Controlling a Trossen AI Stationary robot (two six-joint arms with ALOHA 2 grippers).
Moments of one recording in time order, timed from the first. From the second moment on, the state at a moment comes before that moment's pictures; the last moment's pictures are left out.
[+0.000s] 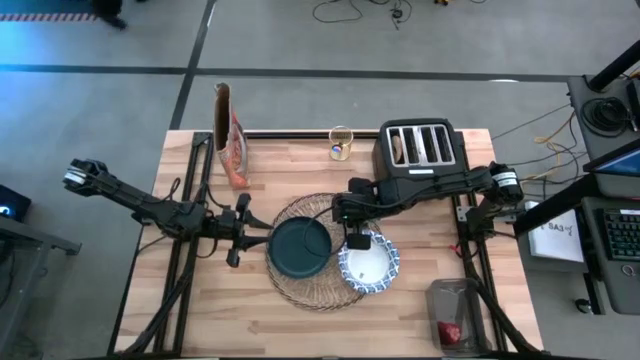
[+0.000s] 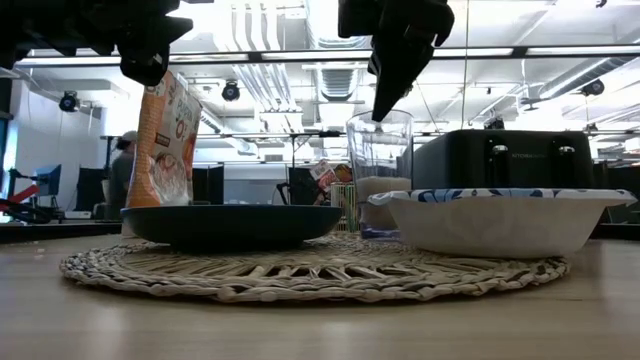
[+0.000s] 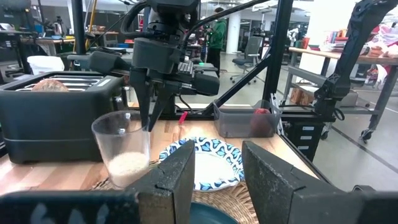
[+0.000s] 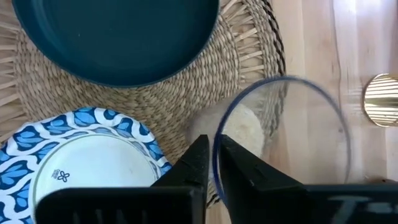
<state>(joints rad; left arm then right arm) -0.34 0.77 0.26 0.52 -0.25 -0.07 0.08 1.75 1.55 -0.99 0.16 0.07</state>
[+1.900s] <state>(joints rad) -0.34 0.78 0.40 0.02 -1.07 -0.43 -0.09 0.91 0.87 -0.57 0.15 0.03</state>
